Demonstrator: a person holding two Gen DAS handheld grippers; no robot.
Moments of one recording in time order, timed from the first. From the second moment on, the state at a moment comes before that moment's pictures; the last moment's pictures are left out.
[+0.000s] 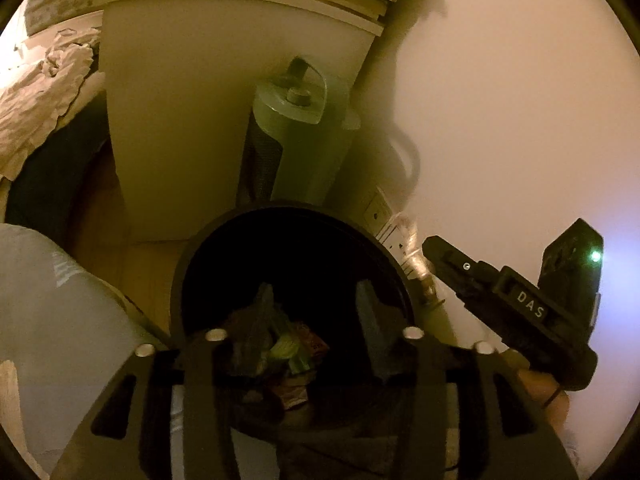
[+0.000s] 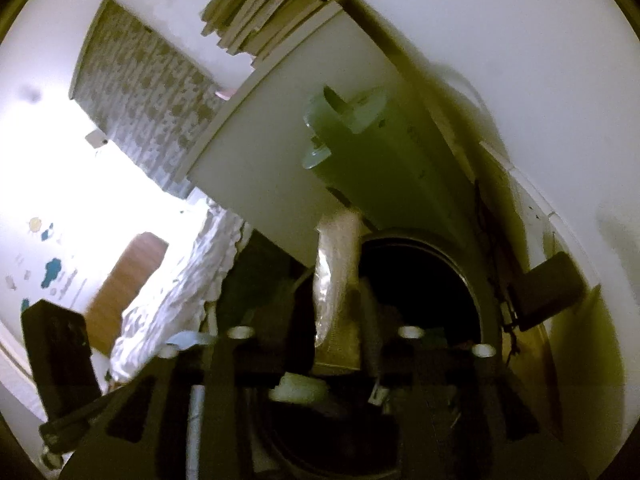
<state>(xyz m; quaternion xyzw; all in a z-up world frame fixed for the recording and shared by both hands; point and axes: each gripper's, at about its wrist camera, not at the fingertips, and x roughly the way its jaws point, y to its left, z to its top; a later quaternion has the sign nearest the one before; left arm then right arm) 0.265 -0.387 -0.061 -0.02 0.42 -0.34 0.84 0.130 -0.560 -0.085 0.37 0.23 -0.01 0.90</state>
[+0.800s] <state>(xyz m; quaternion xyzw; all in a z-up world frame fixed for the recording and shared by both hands) 0.238 -0.094 -0.031 0.01 0.36 -0.13 0.92 0.183 -0.345 -0.029 0.10 0.32 0.24 0.91</state>
